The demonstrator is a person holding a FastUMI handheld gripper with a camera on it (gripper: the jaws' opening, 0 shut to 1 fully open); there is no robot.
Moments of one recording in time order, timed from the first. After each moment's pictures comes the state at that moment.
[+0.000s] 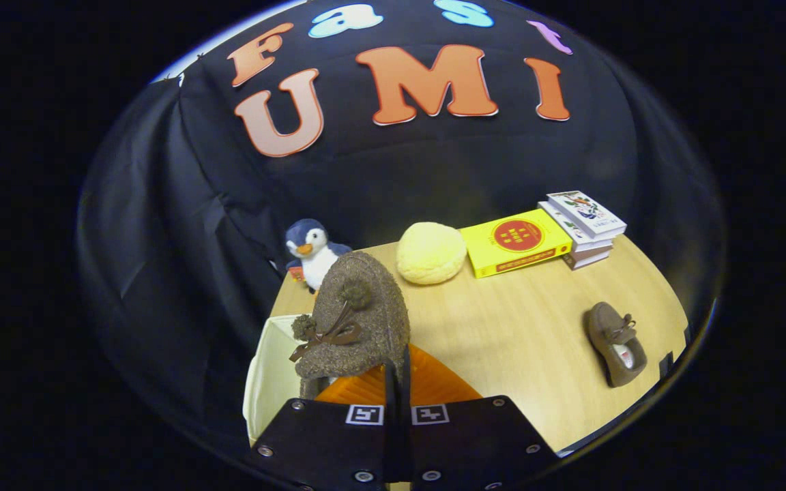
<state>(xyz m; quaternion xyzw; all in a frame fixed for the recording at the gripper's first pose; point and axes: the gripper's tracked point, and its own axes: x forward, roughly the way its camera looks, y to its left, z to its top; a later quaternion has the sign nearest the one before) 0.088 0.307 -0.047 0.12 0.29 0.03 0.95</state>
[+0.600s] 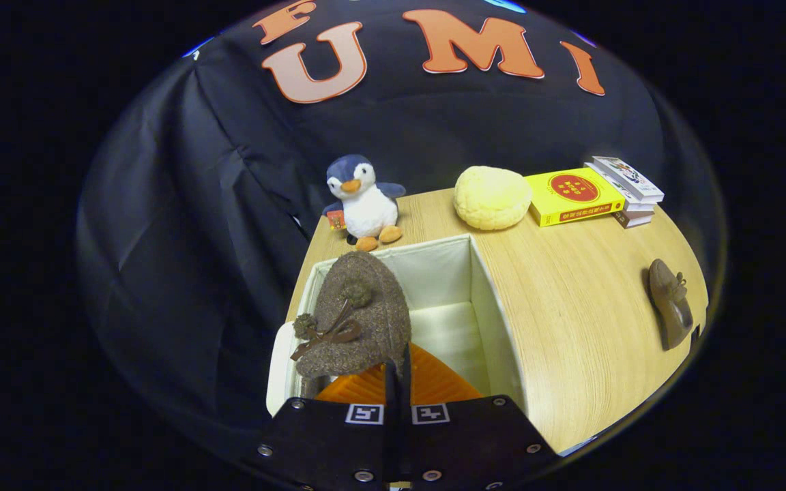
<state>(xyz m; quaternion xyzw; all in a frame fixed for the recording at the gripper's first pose) 0.088 0.411 -0.123 0.11 0.35 0.05 0.93</state>
